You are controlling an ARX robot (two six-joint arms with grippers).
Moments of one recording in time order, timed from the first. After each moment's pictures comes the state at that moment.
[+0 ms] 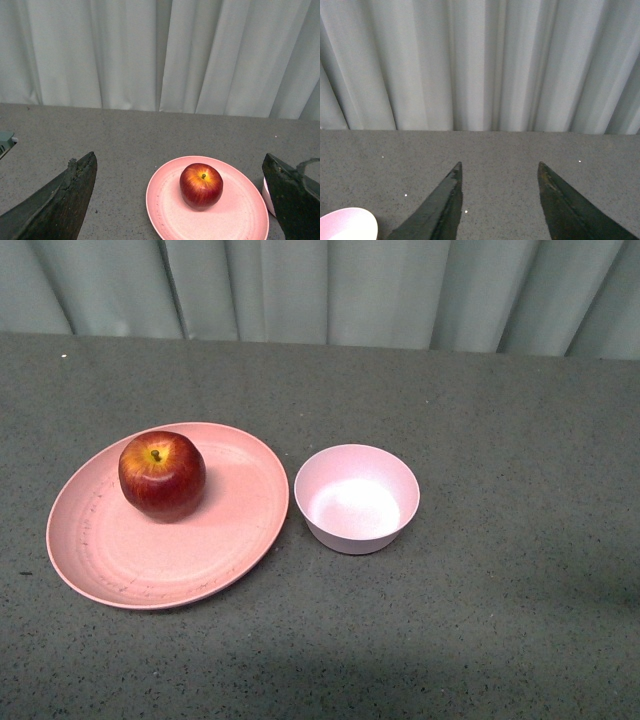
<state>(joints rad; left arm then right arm) 0.00 0.00 0.02 0.00 0.00 0.00 0.15 1.21 0.14 1.06 0.15 -0.01</state>
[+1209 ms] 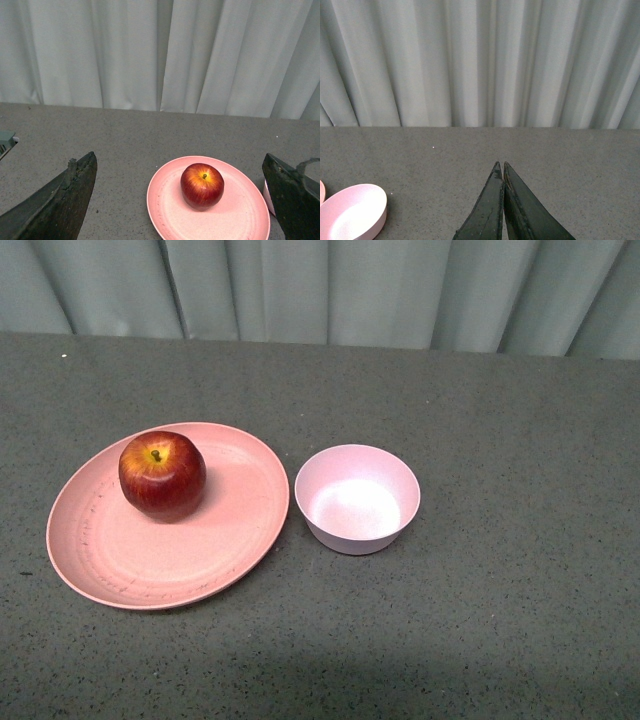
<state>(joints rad) 0.00 0.00 0.02 0.00 0.00 0.00 0.00 0.30 0.01 0.30 0.00 -0.01</state>
